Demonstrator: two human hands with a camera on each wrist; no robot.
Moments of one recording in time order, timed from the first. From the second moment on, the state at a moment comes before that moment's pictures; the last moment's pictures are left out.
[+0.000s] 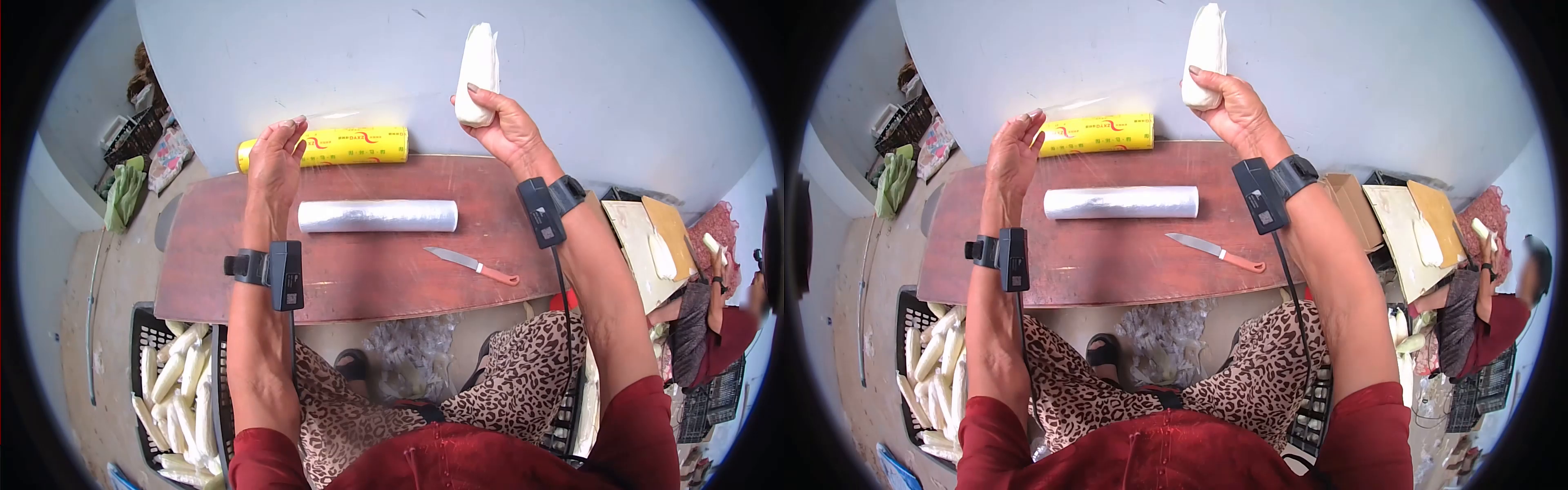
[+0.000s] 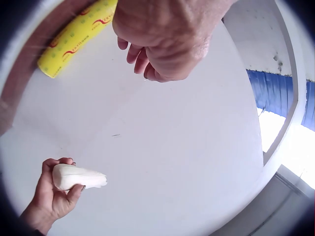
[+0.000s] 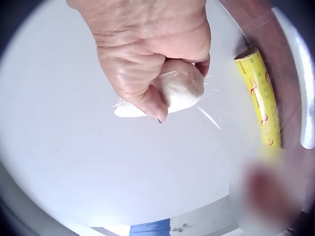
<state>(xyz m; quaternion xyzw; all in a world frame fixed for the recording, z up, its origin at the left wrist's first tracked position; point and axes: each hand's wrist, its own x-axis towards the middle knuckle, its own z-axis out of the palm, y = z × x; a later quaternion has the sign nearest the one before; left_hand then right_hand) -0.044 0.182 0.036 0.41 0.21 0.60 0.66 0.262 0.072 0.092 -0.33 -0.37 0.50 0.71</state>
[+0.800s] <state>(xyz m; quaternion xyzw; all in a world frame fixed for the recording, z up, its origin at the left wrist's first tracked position) -0.118 0.046 0.028 0.54 0.40 0.33 0.66 0.220 -0.102 0.023 -0.46 -0.38 0.57 0.57</state>
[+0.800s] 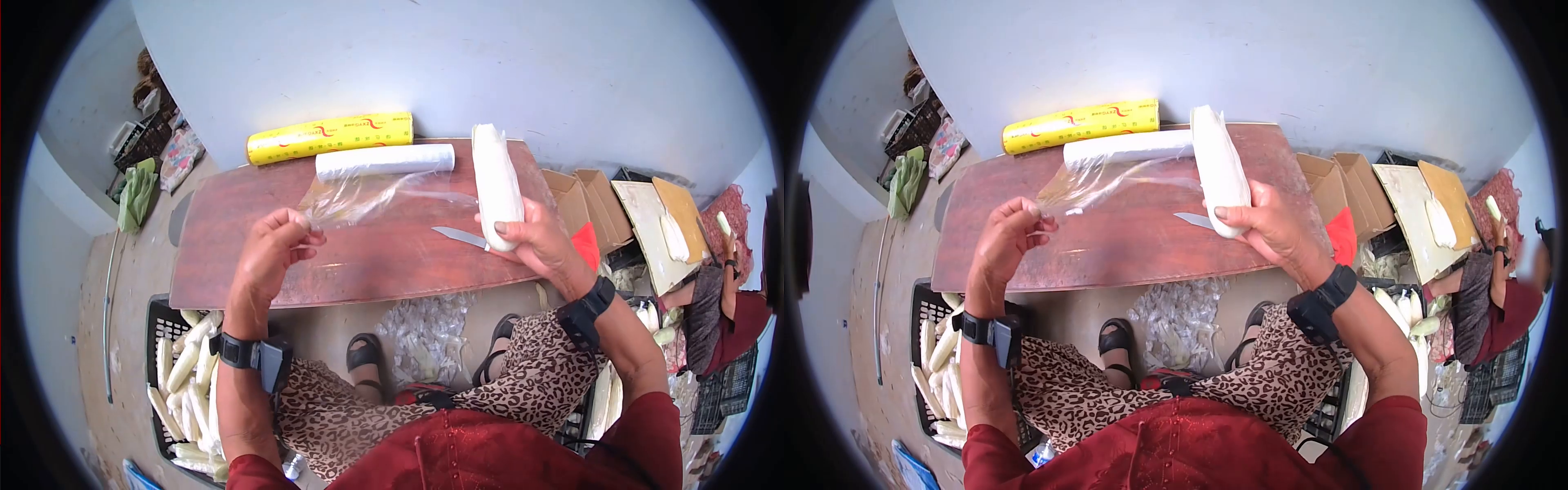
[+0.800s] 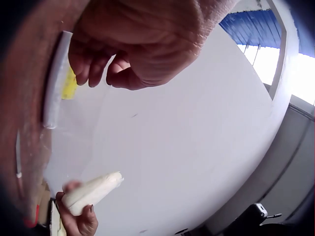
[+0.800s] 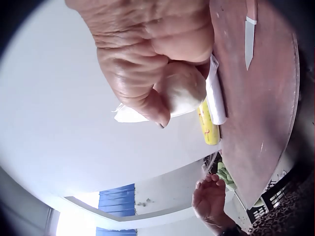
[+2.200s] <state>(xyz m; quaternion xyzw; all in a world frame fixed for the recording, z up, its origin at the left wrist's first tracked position) -0.156 0.013 -0.117 0.57 0.59 -0.10 0.56 0.209 -0.149 -0.086 -0.63 -0.65 0.41 0.09</state>
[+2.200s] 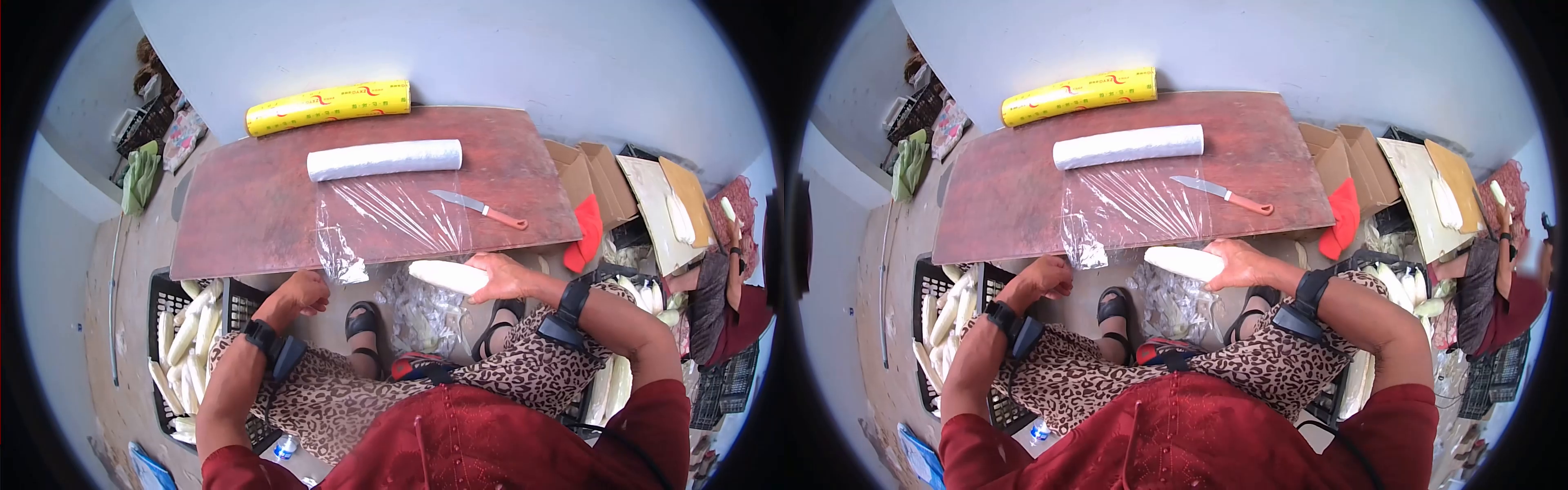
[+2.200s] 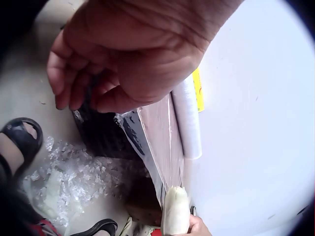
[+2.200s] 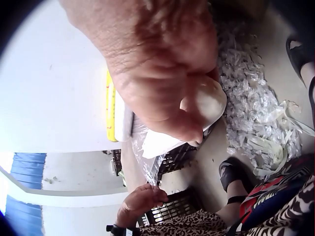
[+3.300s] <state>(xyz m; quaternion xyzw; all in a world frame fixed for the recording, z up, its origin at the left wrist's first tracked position) -0.163 0.000 -0.117 0.38 0.60 0.06 0.70 0.207 -0.151 -0.094 -0.62 -0.66 0.41 0.10</state>
